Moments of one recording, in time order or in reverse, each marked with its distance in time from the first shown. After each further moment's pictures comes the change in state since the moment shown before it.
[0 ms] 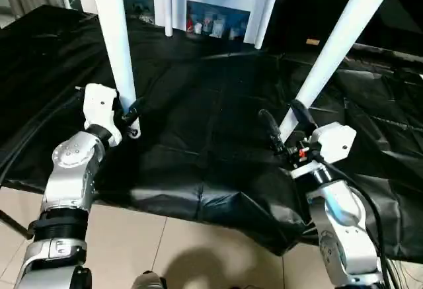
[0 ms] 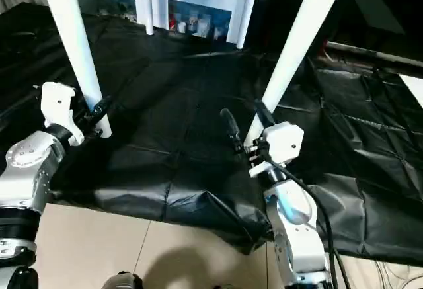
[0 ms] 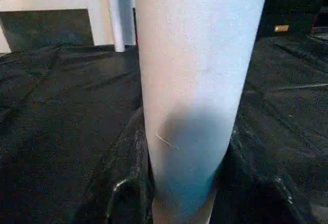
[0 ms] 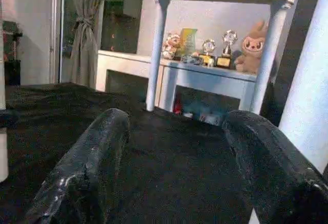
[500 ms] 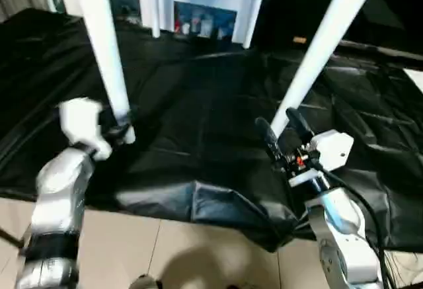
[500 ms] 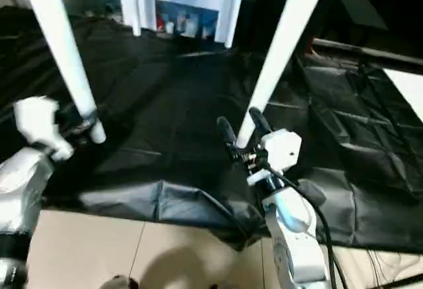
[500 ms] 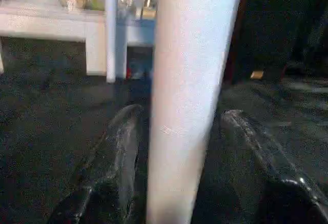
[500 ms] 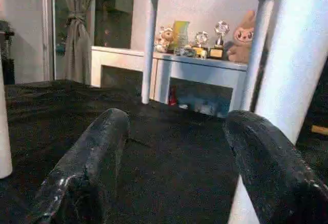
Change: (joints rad) left arm 0.259 -0.027 0.109 -0.276 -0.194 -0.083 -0.071; right arm 0.064 0.004 0.012 -0.050 0.021 0.029 0.008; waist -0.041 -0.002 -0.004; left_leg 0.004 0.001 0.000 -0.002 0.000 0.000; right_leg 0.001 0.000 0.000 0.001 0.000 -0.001
